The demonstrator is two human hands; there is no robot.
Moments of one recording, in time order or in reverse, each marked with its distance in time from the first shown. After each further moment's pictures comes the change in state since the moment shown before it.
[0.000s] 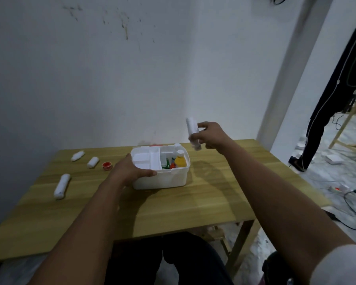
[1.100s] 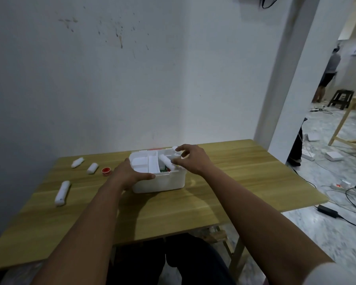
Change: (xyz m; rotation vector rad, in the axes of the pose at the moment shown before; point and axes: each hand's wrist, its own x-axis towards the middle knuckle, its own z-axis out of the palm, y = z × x) left_hand 0.005 -0.002 0.000 0.061 0.010 -0.031; right_hand -0.035 0.032 0.060 -0.333 0.012 -0.155
